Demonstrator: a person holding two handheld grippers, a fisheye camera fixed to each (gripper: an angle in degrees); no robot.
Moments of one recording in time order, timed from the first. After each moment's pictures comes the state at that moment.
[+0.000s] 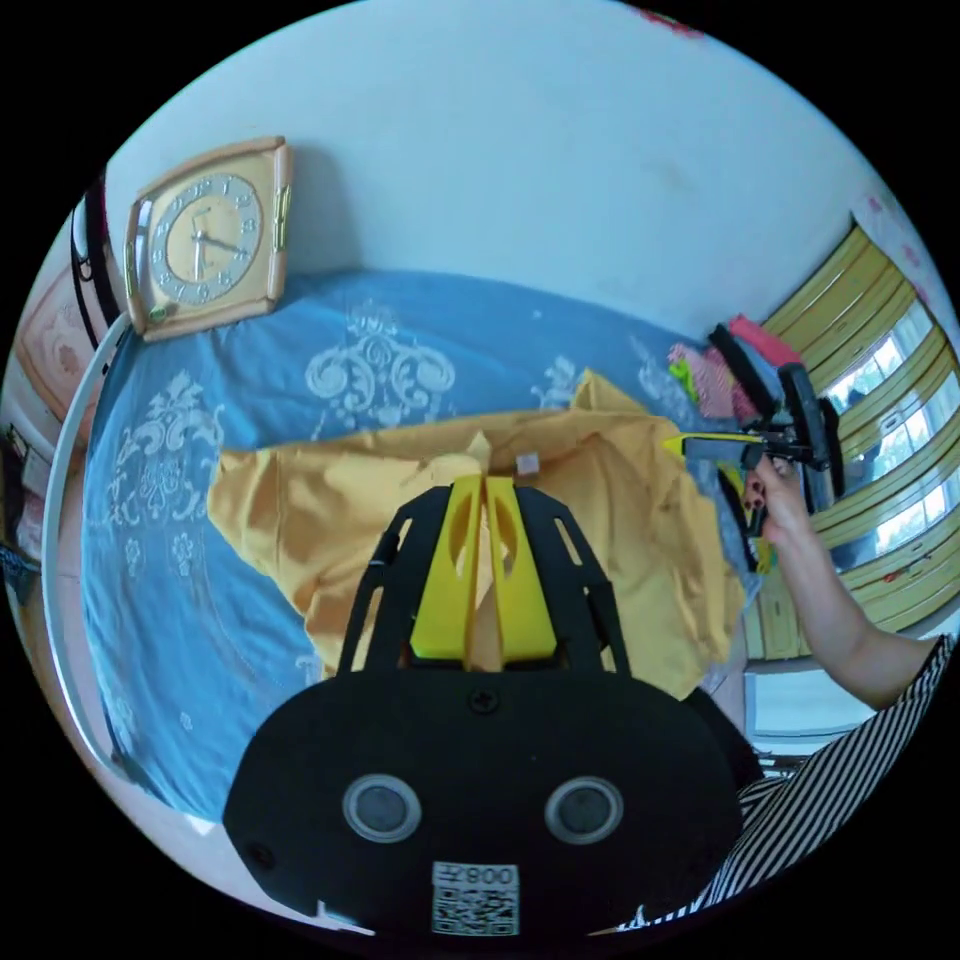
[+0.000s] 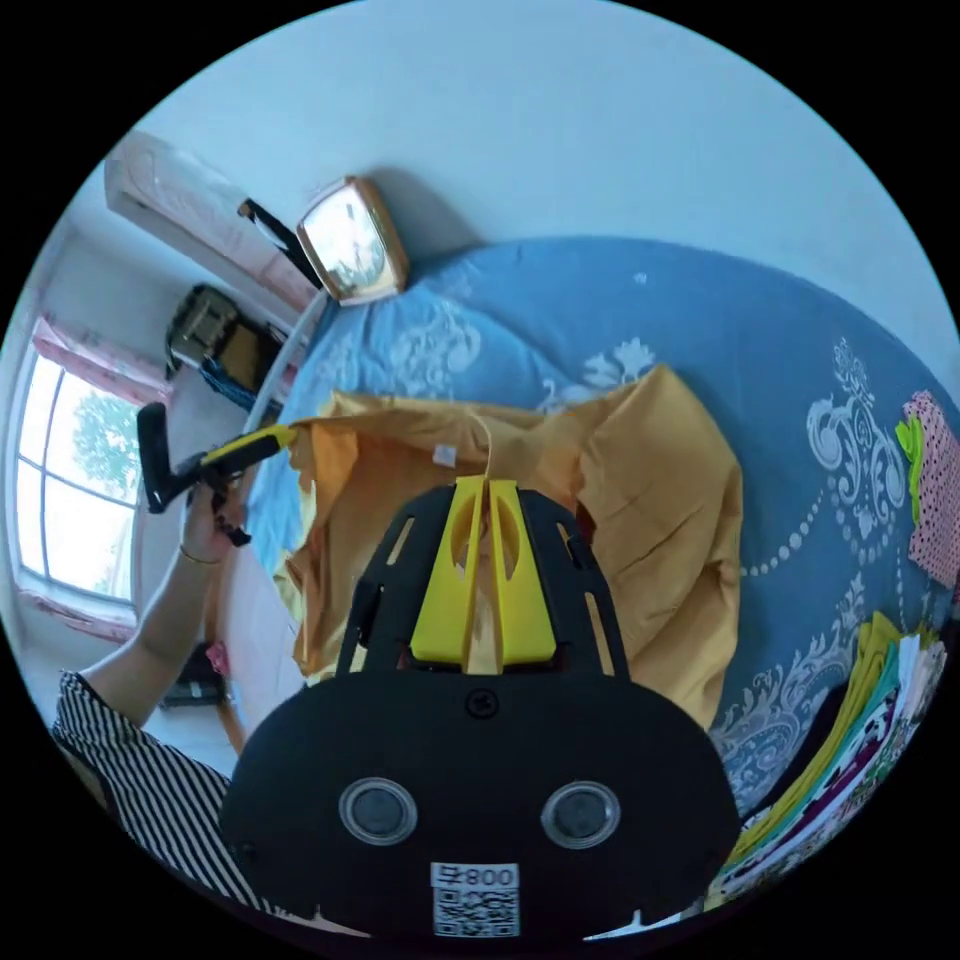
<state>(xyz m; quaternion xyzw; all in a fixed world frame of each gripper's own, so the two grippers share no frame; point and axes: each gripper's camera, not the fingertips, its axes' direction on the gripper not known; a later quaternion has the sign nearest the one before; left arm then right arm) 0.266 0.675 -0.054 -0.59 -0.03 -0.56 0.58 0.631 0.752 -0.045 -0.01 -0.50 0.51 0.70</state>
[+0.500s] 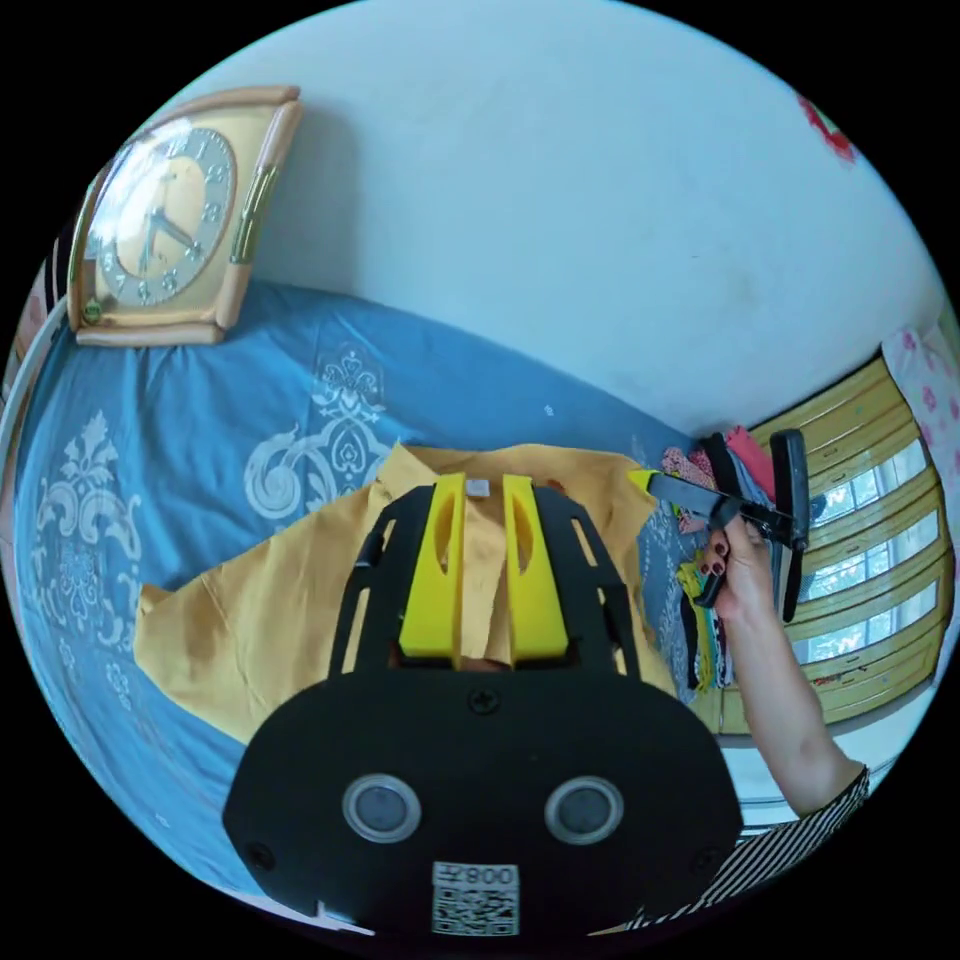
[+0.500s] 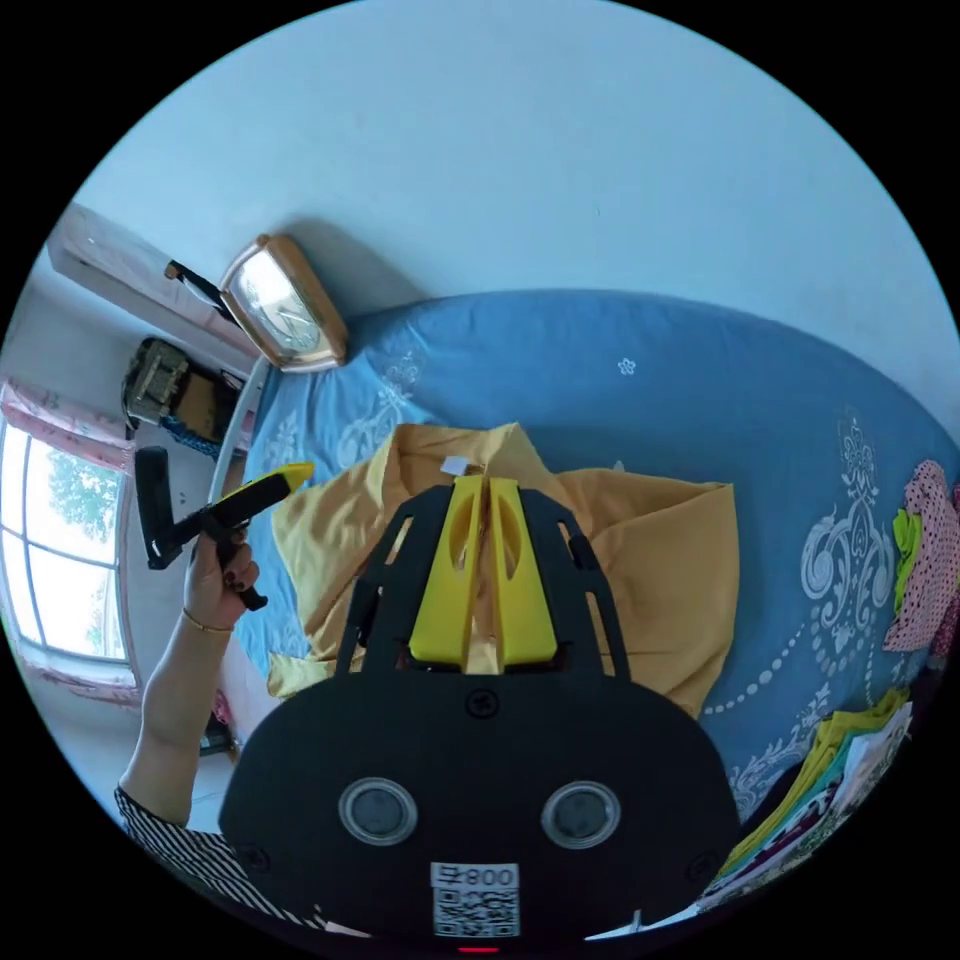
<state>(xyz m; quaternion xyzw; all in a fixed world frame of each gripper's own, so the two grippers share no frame) 0.177 0.786 -0.034 -0.53 -0.05 -0.66 0.53 0.731 0.719 0.057 -0.03 -0.47 0.55 0.69</state>
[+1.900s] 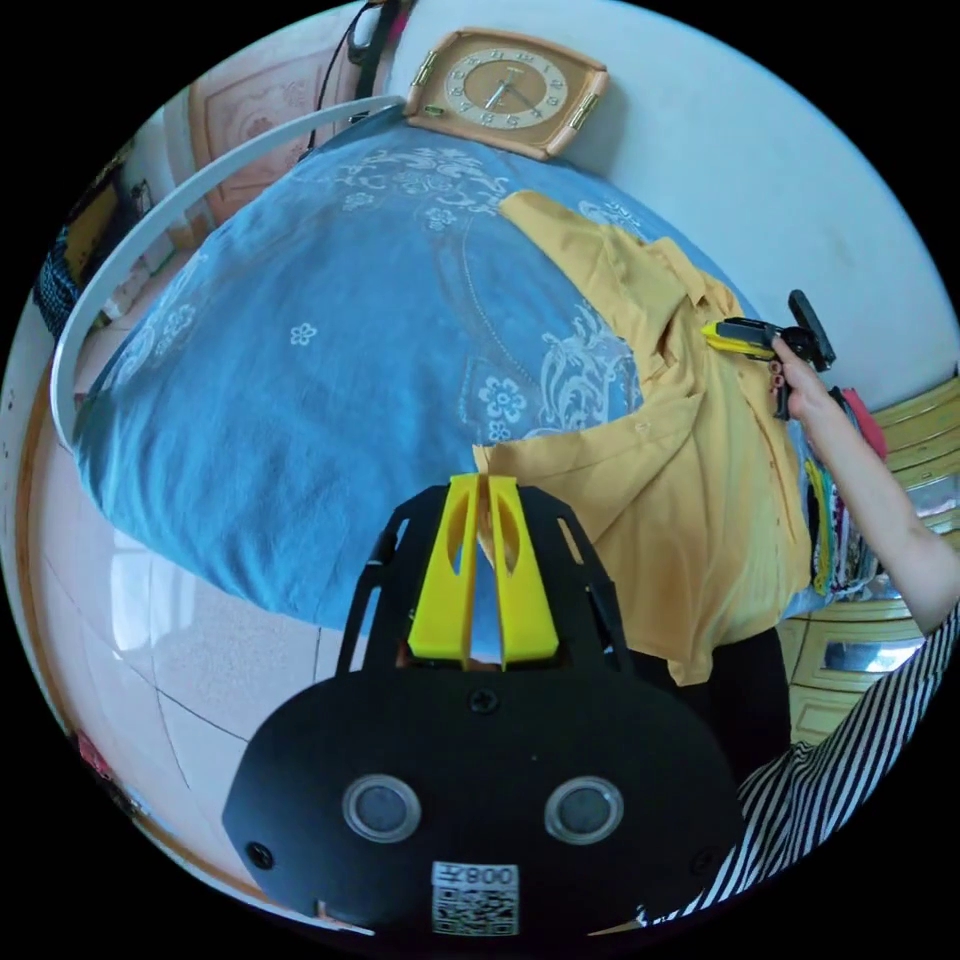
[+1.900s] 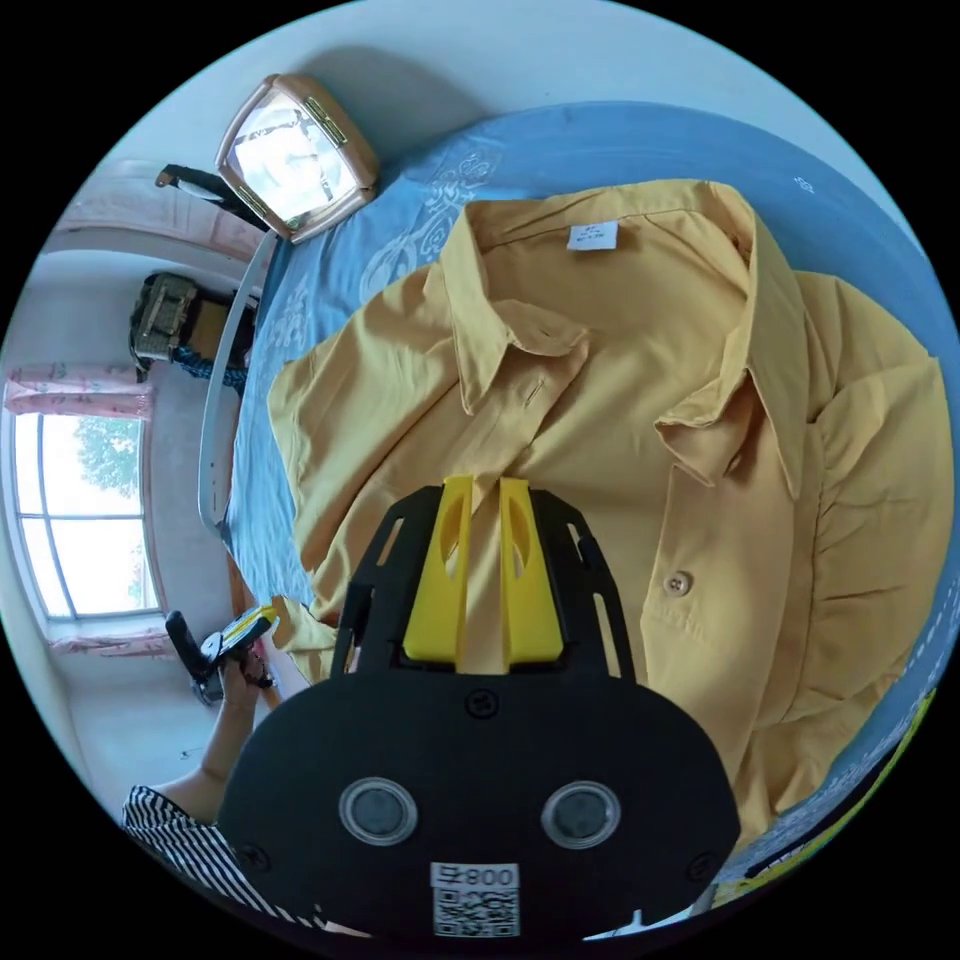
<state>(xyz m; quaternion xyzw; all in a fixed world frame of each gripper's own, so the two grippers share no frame) 0.343 0.666 -0.469 -0.64 -0.16 -0.63 0.41 0.611 0.610 0.075 -0.09 -0.57 0.48 0.66</state>
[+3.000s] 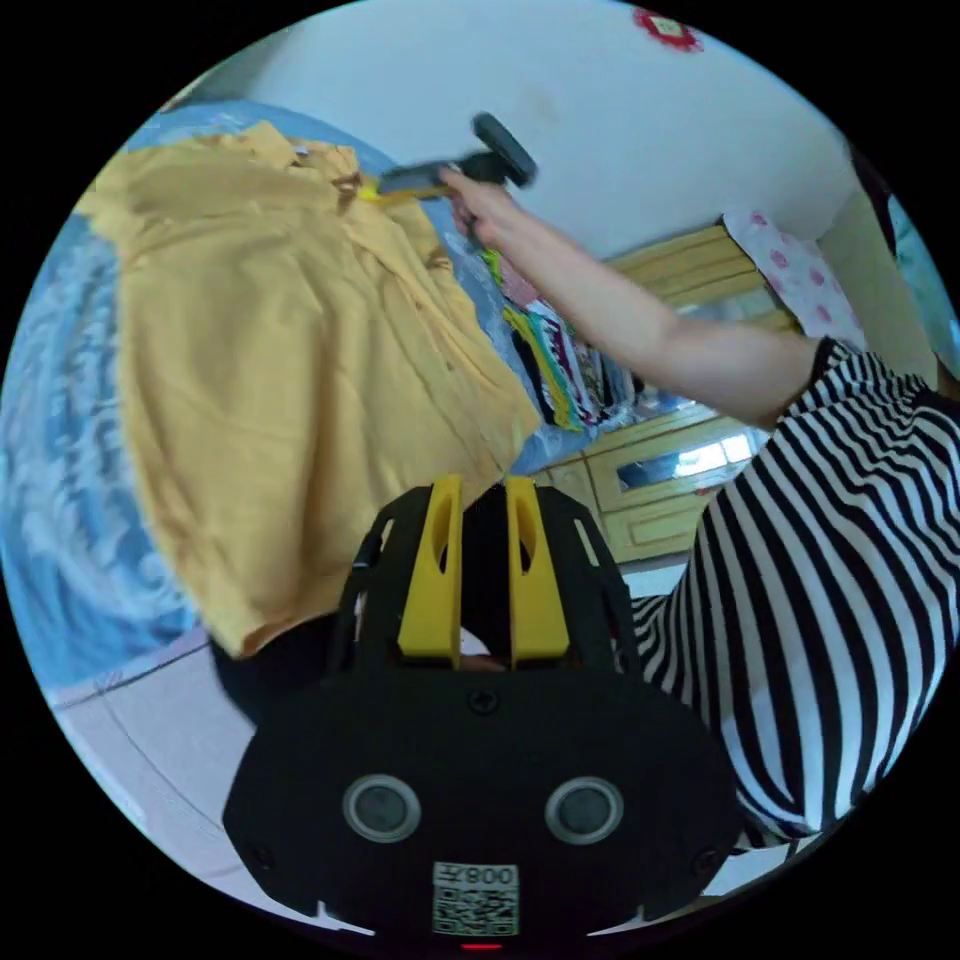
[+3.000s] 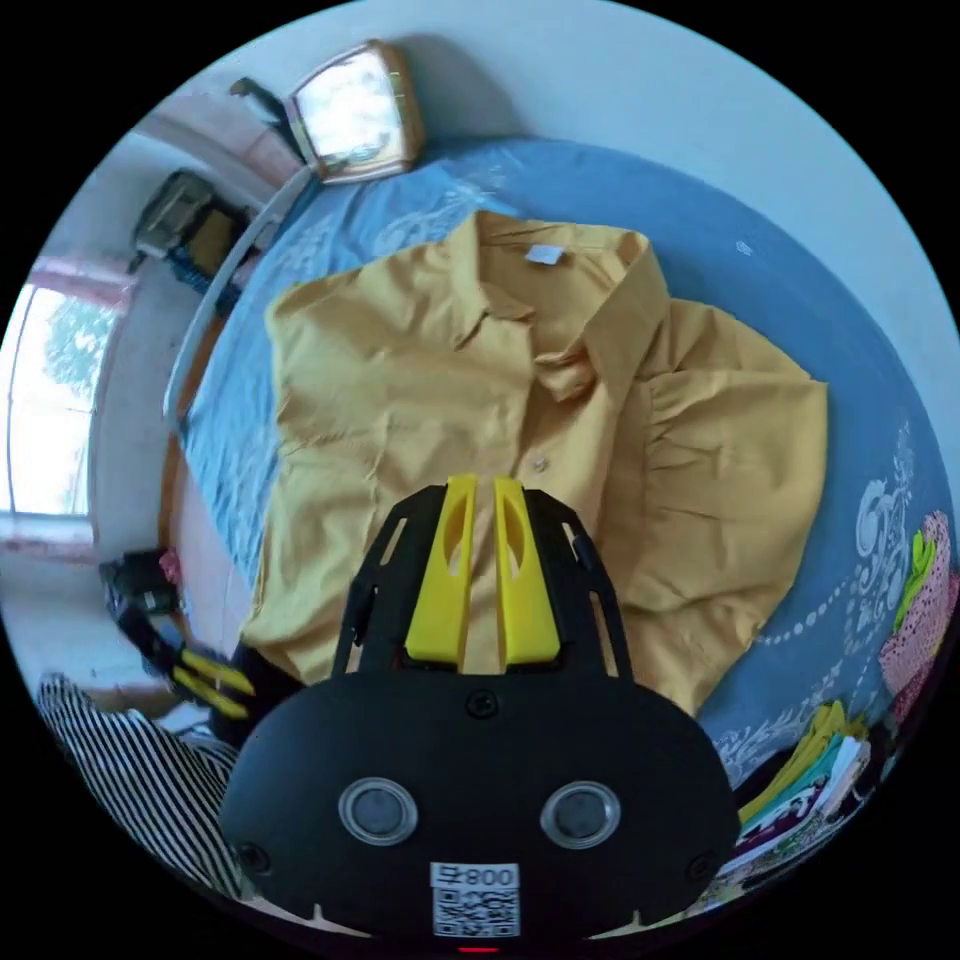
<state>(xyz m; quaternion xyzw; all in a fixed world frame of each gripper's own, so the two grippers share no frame) 0.432 0.652 -0.363 -0.42 0.18 -0.73 0.50 0.595 0.615 0.007 -0.10 -0.52 0.39 0.76</state>
